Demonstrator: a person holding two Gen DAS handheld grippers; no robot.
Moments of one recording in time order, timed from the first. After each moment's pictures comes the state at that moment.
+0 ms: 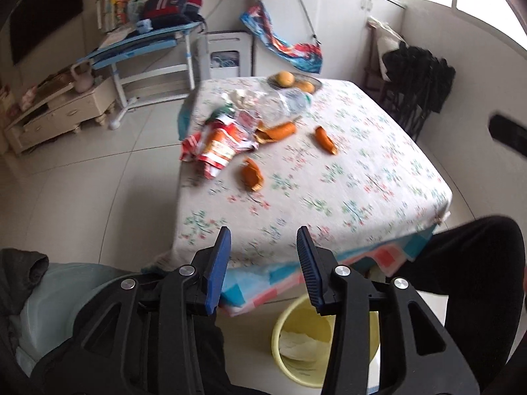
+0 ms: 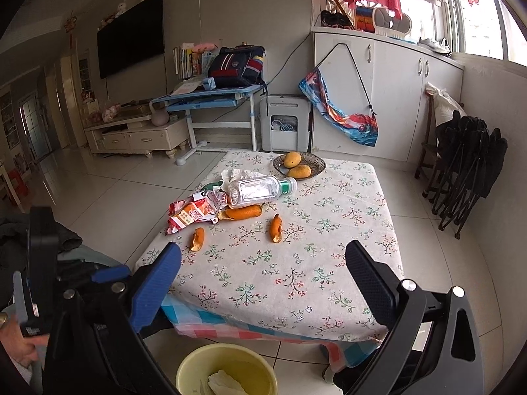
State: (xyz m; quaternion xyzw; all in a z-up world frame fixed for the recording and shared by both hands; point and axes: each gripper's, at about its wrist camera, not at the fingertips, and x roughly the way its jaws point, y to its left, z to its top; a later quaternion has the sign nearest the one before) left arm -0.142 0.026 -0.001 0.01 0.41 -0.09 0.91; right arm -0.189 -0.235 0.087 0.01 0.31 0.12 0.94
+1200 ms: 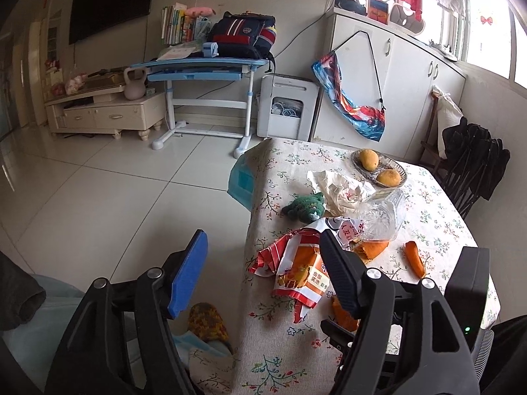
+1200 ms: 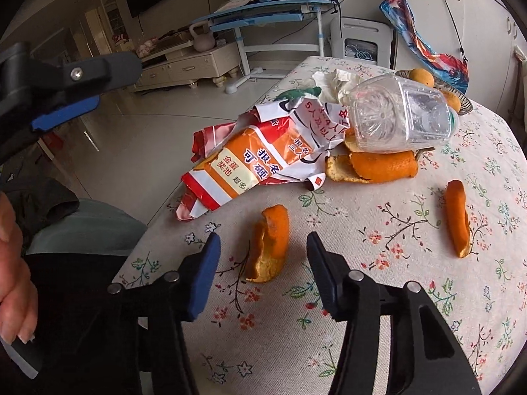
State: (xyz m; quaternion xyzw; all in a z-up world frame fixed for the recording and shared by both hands) left arm -0.002 0.091 -0.012 -0.05 0.32 0.01 0.95; right arm -0.038 -0.093 -0.055 -0.01 0.44 0.23 0.87
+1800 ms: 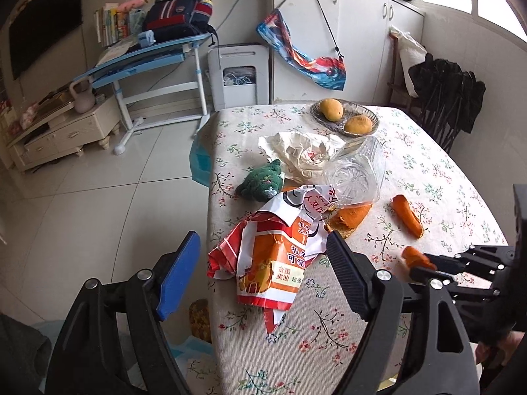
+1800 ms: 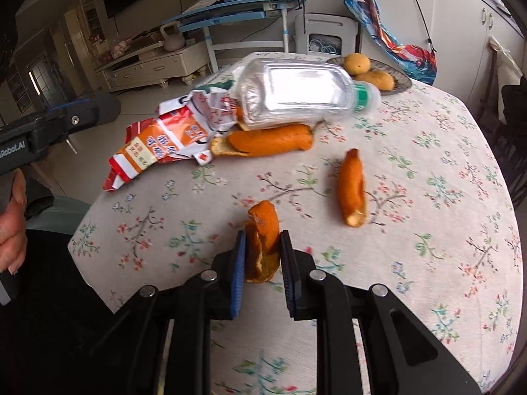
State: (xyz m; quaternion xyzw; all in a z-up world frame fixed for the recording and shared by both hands) left arm 0.041 0.048 -0.036 0.05 0.39 -0.08 0.92; right arm -0.044 -0.186 -0.050 -0.01 0.45 0.16 0.88
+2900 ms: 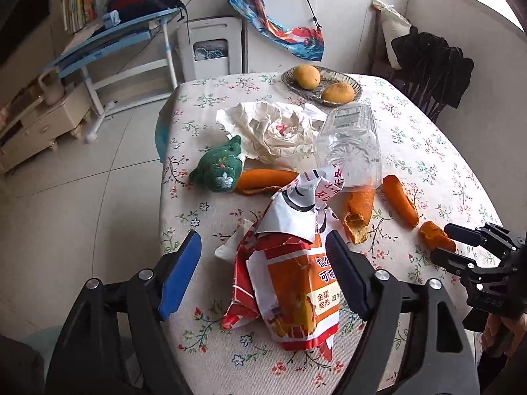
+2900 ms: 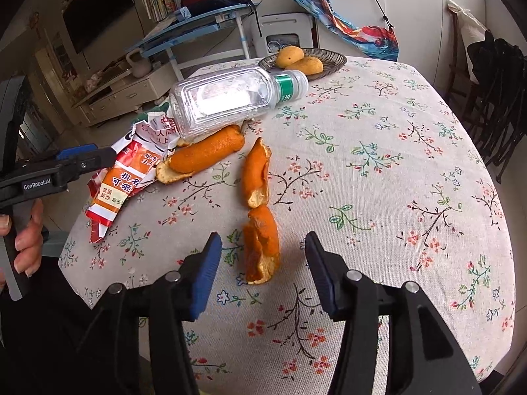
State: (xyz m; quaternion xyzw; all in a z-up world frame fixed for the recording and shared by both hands) left arm 0.072 0.017 -0.067 0.06 0.45 -0.13 0.88; right arm -0.040 -0.233 -0.054 0.05 0.44 0.13 0.89
